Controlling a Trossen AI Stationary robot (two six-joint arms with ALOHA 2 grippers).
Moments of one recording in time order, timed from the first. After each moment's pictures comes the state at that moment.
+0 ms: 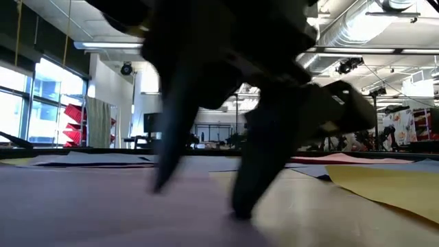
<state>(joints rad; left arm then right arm) -1.15 1.80 1.01 -0.81 -0.01 -1.98 0.46 2.38 1.82 -0.56 -0.21 1.55</state>
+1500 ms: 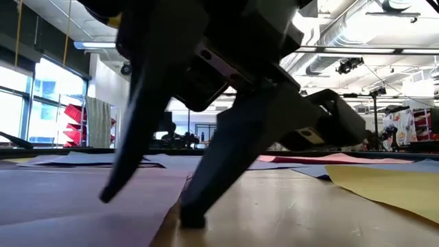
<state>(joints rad) -1.14 1.72 0.94 -0.92 0.05 -1.85 0.45 2.37 1.82 -0.50 -0.16 1.54</state>
